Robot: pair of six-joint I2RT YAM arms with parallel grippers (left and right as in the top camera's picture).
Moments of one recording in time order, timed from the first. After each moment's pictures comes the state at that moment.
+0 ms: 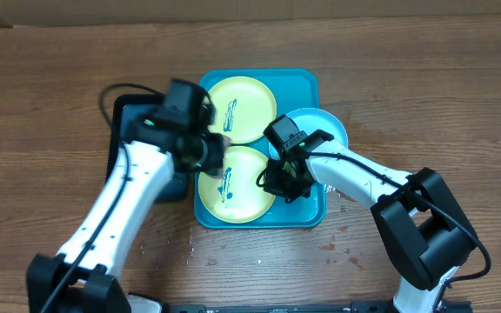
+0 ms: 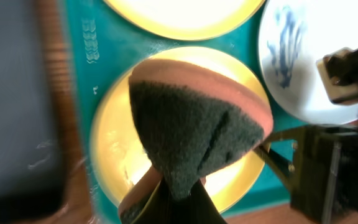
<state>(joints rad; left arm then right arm) -0.28 1.55 1.26 -0.98 0.17 -0.31 0.62 1.93 1.20 -0.70 -0.26 0.81</state>
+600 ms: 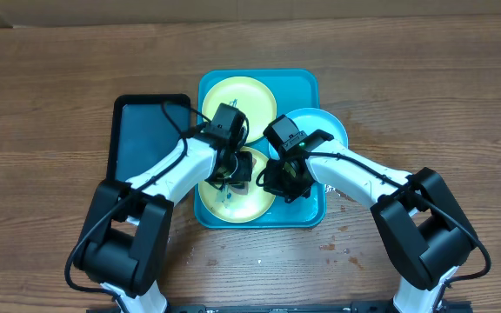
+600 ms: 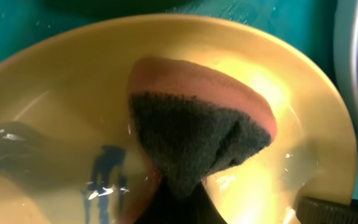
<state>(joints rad) -0.41 1.86 1.12 -0.65 0.17 -0.37 0.62 1.93 1.20 -0.71 -0.25 0.82</state>
